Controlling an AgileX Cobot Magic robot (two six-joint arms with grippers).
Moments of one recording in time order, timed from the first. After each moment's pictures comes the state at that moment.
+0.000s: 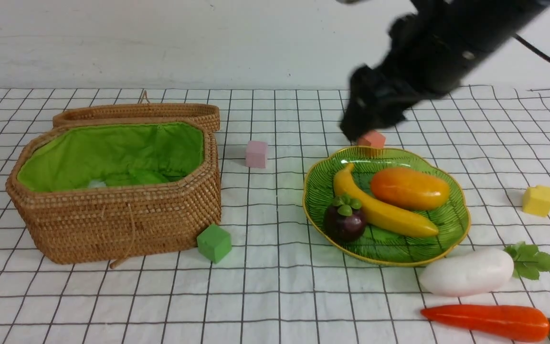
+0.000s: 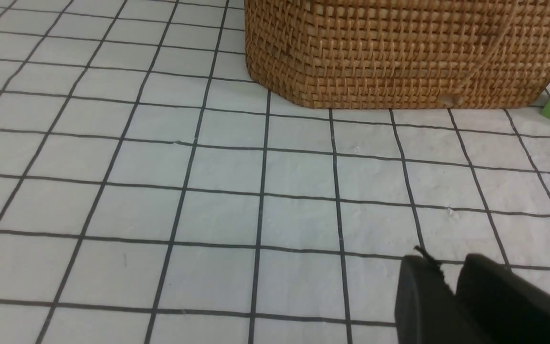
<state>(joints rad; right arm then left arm) 0.41 1.62 -1.67 0.24 1.17 -0.31 -0.07 -0.01 0.03 0.15 0.43 -0.27</state>
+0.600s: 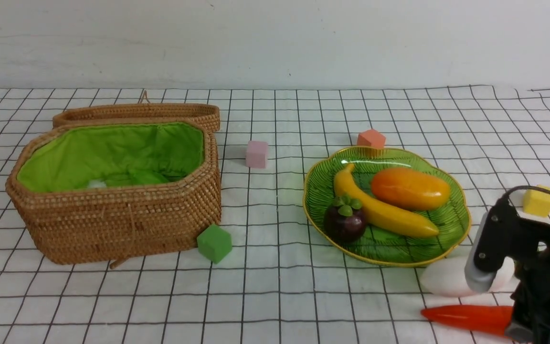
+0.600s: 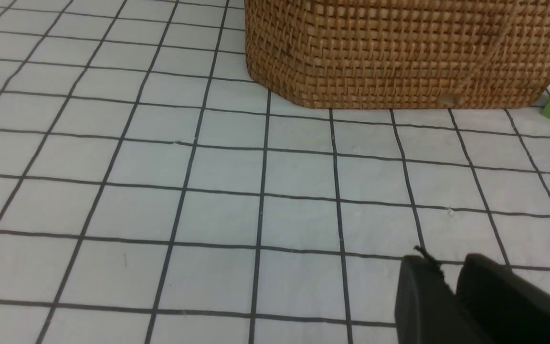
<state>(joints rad) 0.20 1.42 -0.81 0.04 0.77 -0.84 -0.07 -0.01 0.03 0.15 0.43 -0.27</state>
